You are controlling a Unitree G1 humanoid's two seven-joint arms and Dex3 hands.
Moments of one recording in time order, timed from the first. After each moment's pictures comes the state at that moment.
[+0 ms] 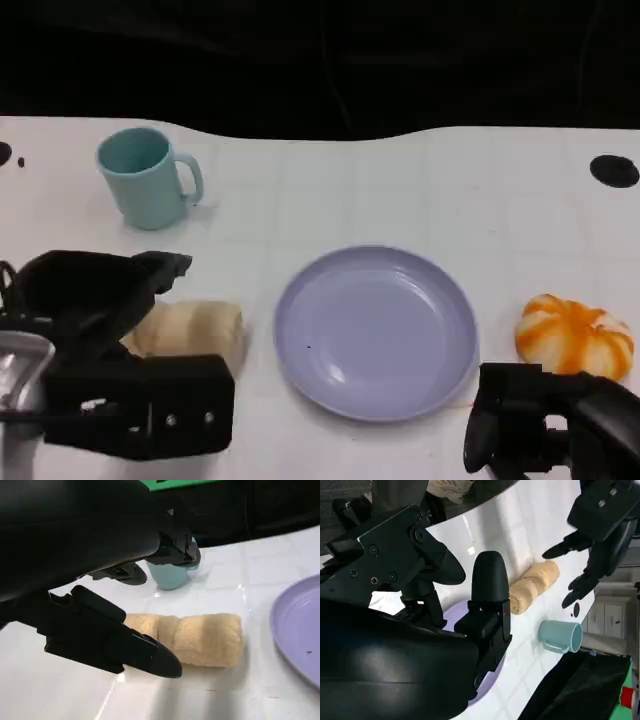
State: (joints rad) left arm -0.17 0.66 -0.36 -0.31 0.82 0.36 -0.44; right arm 0.35 -0.38 0.06 -0.85 0.25 0.58 0.35
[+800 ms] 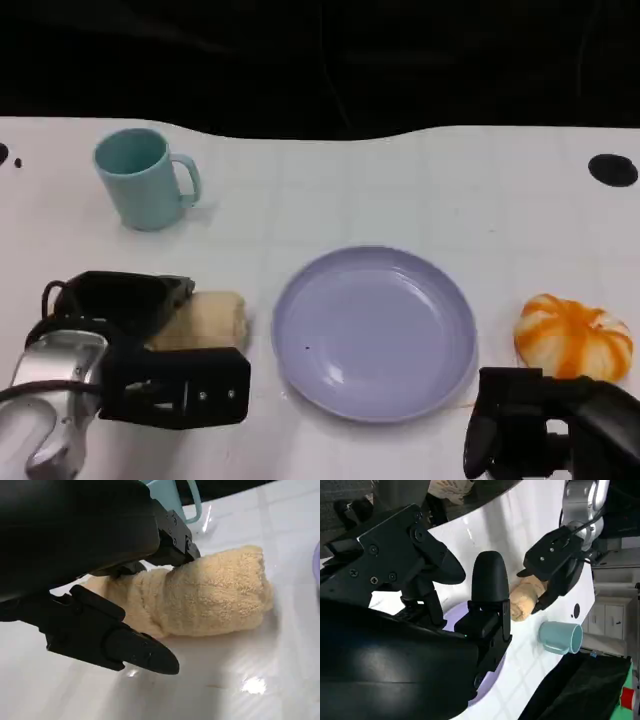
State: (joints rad) left arm -0.35 0.46 -0.44 0.32 0.85 0.15 -0.17; right arm 0.37 -0.39 0.06 -0.88 0.25 0.59 0.34
